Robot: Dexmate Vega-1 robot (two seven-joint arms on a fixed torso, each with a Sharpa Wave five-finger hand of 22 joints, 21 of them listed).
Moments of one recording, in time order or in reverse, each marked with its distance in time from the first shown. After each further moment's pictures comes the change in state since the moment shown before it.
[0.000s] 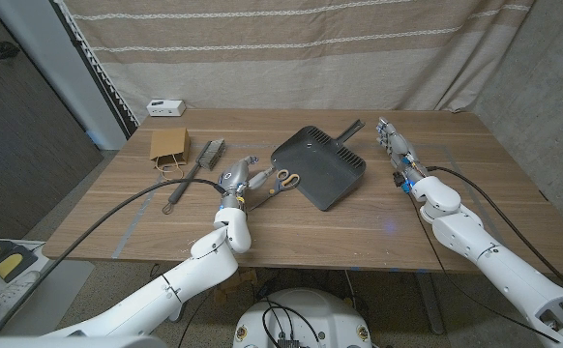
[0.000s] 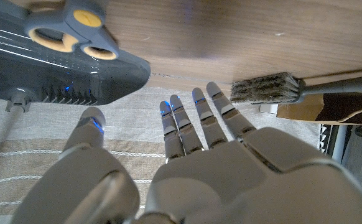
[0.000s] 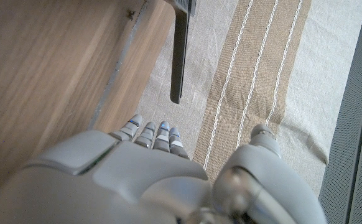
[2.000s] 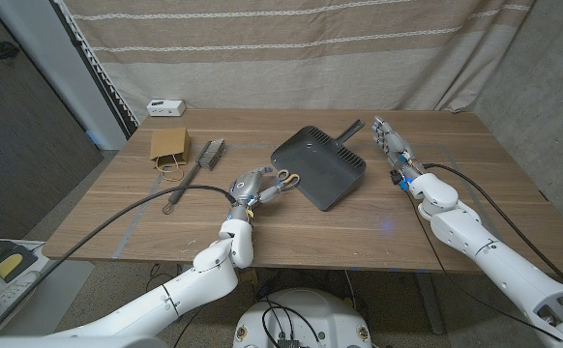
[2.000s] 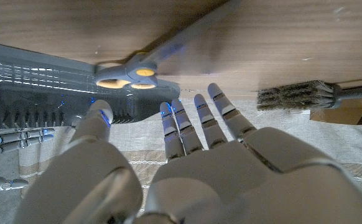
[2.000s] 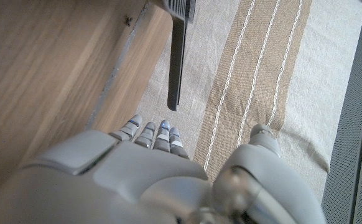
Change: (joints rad) left arm 0.006 0.039 0.089 0.005 0.097 -0.043 -0.047; left_hand 0.079 0.042 0.028 -0.014 0.000 -0.003 -0.022 0.000 0.009 -0.057 0.003 -0.021 0.009 -0.078 0.007 -0.025 0.005 -0.034 -0.013 -0.011 0.004; right arm 0.022 -0.002 -0.015 -0.005 -0.007 -0.025 0.011; right_hand 0.006 0.007 -0.008 0.000 0.004 0.000 0.000 0.000 0.000 0.018 -0.007 0.000 0.000 0.000 0.000 0.000 0.000 0.011 0.004 -0.028 0.000
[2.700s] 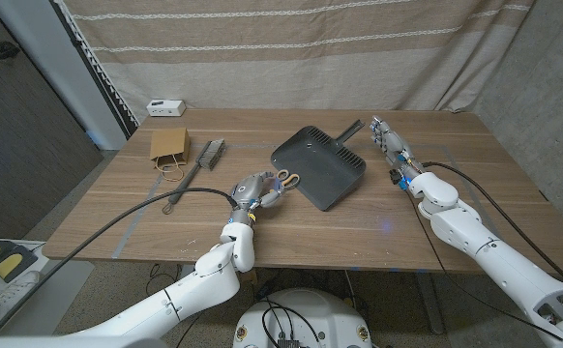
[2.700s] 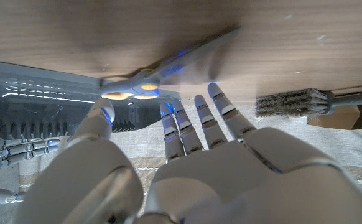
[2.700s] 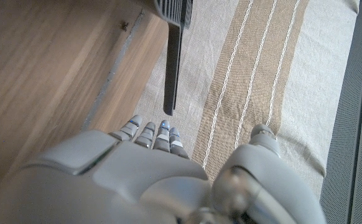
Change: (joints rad) left arm 0.012 -0.007 0.008 -0.015 0.025 0.048 -0.035; left_hand 0.017 0.001 0.003 0.003 0.000 -0.004 0.004 0.000 0.000 0.006 0.001 -0.004 0.005 -0.005 -0.005 0.000 0.000 0.004 -0.004 0.000 0.000; right arm 0.008 -0.002 -0.005 0.007 0.000 0.009 0.029; right_hand -0.005 -0.005 -0.017 0.003 0.000 0.000 0.000 0.000 0.000 0.000 0.000 0.000 0.000 0.000 0.000 0.000 0.000 0.000 0.000 -0.004 0.000
